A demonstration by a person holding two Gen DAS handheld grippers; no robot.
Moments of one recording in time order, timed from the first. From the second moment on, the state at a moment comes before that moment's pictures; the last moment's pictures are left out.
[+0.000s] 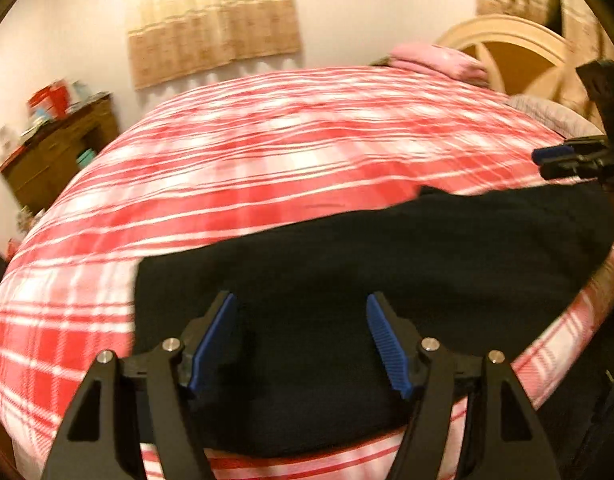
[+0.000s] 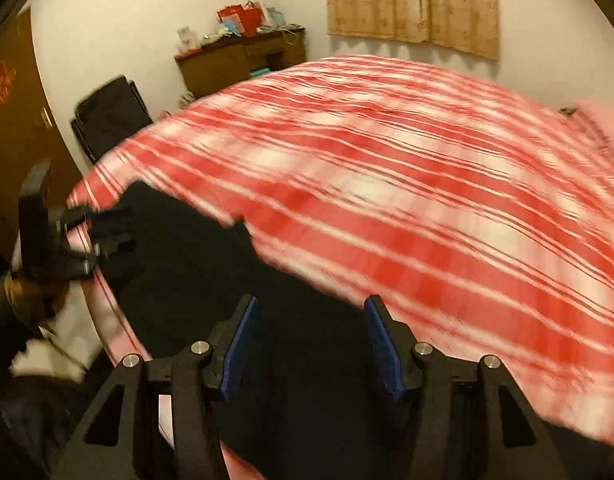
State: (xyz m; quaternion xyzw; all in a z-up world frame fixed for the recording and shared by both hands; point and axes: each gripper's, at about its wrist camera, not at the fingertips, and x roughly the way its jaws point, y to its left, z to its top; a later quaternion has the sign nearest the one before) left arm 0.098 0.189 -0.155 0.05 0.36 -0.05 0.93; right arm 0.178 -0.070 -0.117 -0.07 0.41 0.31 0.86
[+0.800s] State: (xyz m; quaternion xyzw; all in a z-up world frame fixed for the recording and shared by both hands) left arm 0.101 0.222 -0.177 0.04 0.36 -0.04 0.93; right arm 0.253 0.008 -0.182 0.08 0.51 0.31 0.80
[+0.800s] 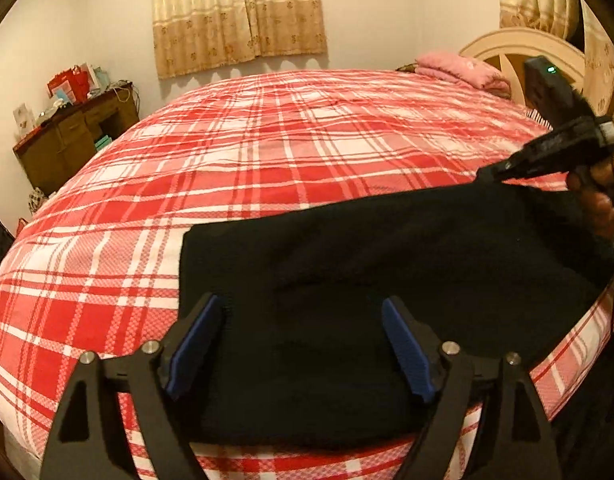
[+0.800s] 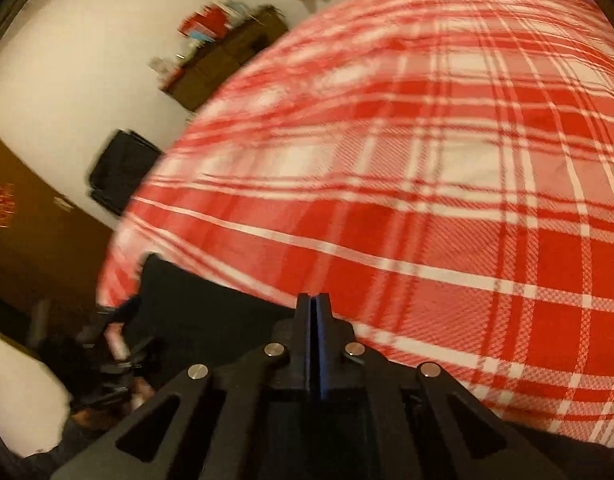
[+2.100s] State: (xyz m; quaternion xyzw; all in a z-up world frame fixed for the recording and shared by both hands) left arm 0.105 0.252 -0.183 -0.01 0.38 -0.01 0.92; right arm 0.078 0.049 -0.195 -0.20 0.45 0.39 0.78
